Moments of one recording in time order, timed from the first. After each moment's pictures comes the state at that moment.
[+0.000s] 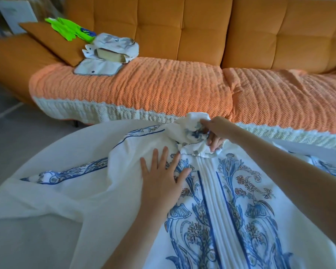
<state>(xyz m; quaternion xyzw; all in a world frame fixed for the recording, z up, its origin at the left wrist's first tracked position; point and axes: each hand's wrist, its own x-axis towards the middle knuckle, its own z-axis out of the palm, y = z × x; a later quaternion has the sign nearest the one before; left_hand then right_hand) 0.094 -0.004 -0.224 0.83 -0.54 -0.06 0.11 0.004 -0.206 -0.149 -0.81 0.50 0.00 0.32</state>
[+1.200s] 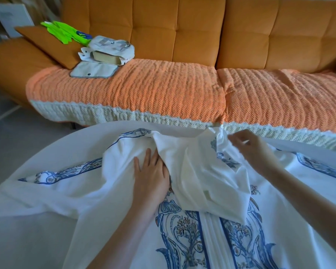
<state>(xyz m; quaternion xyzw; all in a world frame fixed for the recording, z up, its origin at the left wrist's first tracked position) 0.092 -0.004 -0.223 0.83 -0.53 -0.03 0.15 -0.109 -0.150 -0.151 -0.79 0.48 -0.28 0.26</state>
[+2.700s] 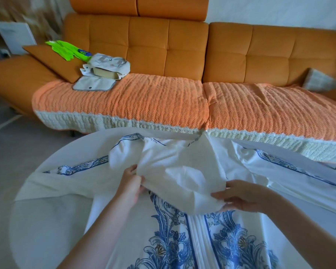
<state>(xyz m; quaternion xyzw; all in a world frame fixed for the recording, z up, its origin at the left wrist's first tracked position) 0.085 0.062 -0.170 0.63 -0.09 -0.44 0.63 -0.179 -0.046 -0.131 -0.52 0.42 -0.01 0.74</state>
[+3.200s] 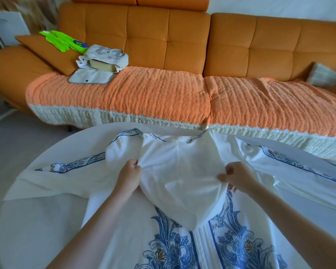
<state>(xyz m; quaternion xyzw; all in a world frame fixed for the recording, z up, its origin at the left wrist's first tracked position) 0.109 0.049 -0.189 0.80 -0.29 -0.29 0.43 -0.161 -0.090 -0.166 -0.75 0.58 -0.09 0.31</state>
